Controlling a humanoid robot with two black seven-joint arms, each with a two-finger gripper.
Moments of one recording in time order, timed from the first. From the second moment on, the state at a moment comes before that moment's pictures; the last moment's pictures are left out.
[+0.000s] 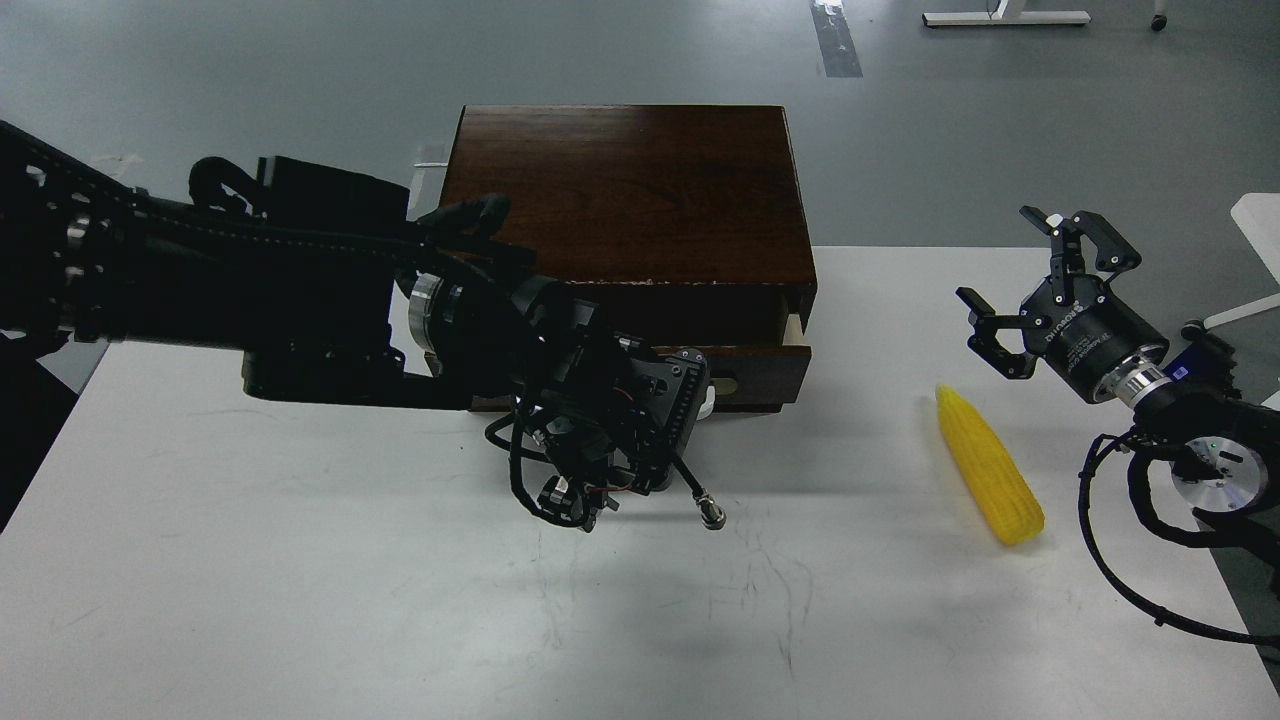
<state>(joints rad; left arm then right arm) -1.70 0.17 0.42 -1.47 2.18 -0.49 -0.49 0.75 -0.68 0.16 0.92 0.24 0.44 0.49</state>
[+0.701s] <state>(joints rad) -1.70 0.20 0.42 -1.53 2.18 -0.49 -0.49 0.75 -0.68 0.16 0.92 0.24 0.44 0.49</state>
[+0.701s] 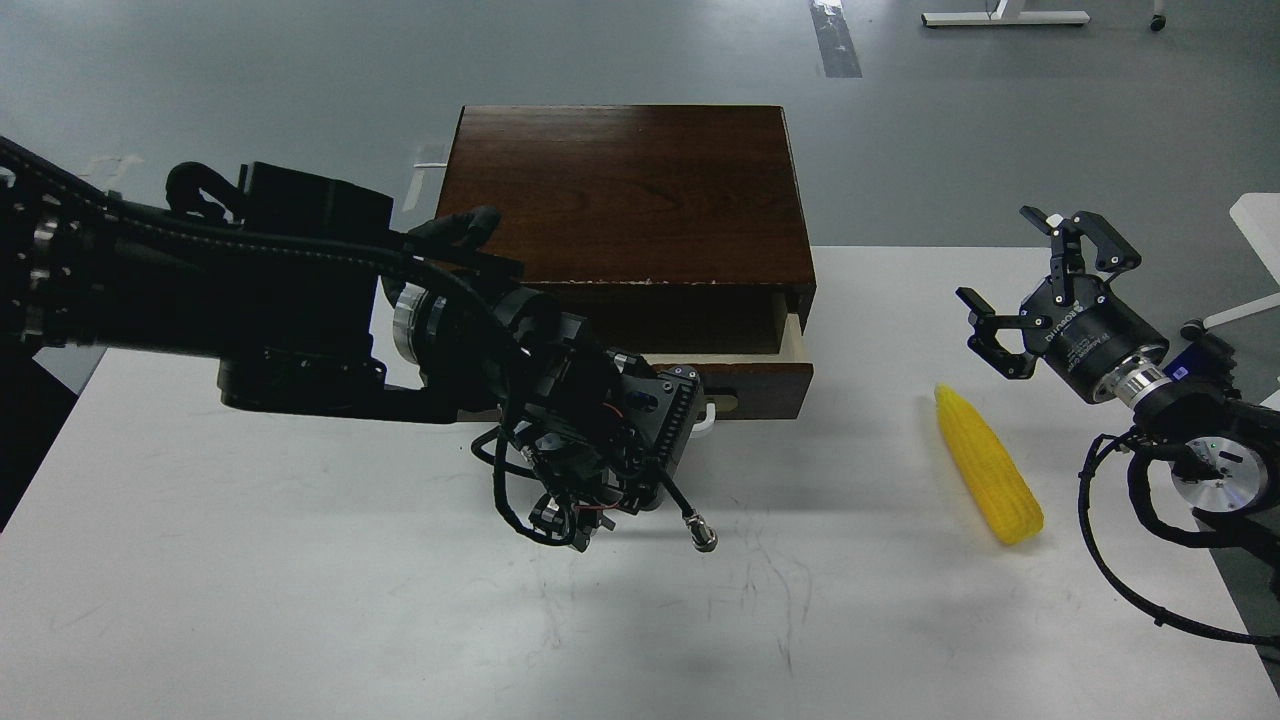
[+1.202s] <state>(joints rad) -1.71 0.20 0.43 -1.52 2.18 -0.49 -0.49 0.75 -0.68 0.16 0.92 0.24 0.44 0.49</state>
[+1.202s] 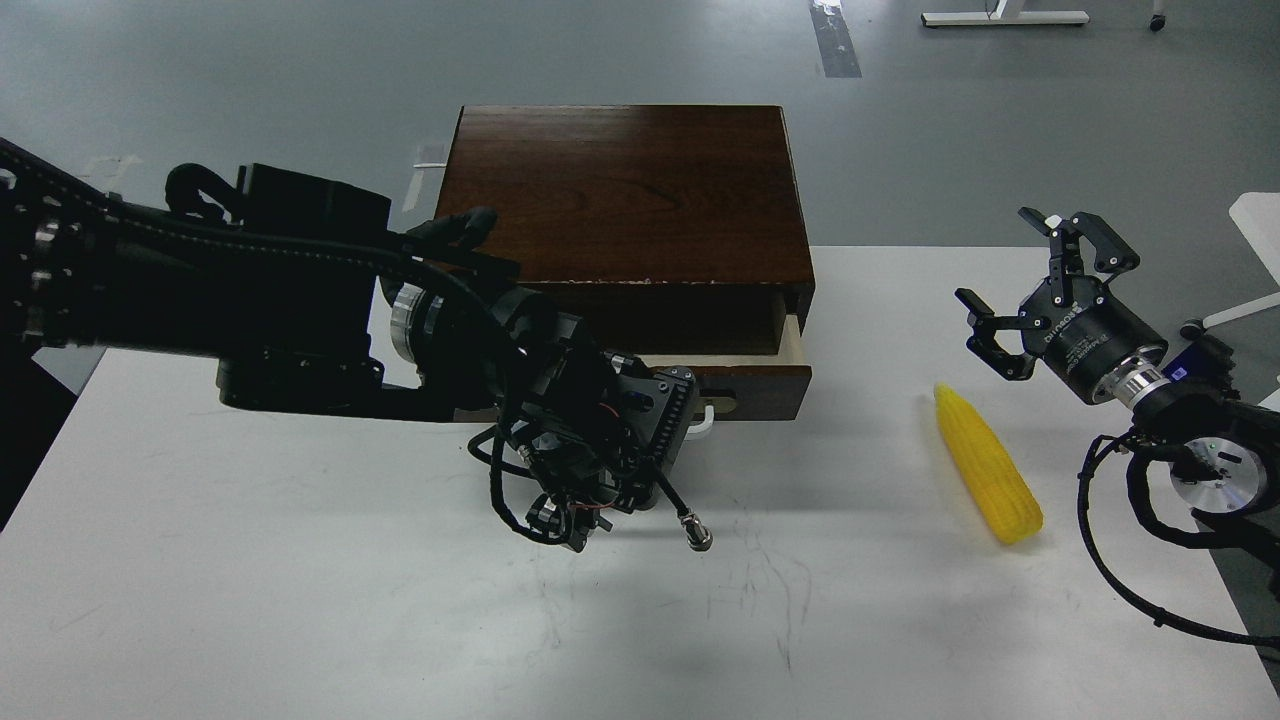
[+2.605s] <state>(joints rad) -1.80 0.53 0.30 -1.75 2.08 -0.49 -0.49 0.74 -0.68 0.15 0.92 0.24 0.44 0.49</state>
